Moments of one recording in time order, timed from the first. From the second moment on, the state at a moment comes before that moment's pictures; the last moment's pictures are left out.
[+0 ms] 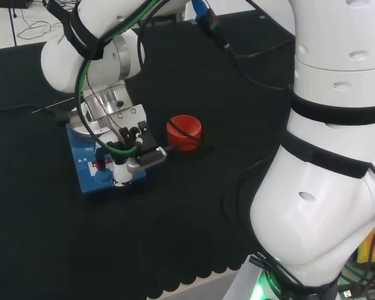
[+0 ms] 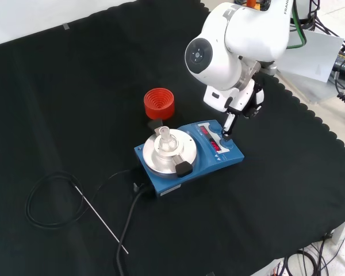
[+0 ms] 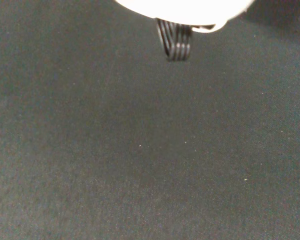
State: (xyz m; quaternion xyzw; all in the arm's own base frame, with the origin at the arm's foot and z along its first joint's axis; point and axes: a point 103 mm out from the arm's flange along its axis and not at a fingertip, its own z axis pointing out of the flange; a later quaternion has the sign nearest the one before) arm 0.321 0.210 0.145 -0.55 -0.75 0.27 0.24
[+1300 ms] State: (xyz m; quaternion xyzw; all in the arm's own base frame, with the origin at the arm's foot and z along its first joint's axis) arm 0.325 0.203 0.135 -0.55 -0.75 0.28 0.25
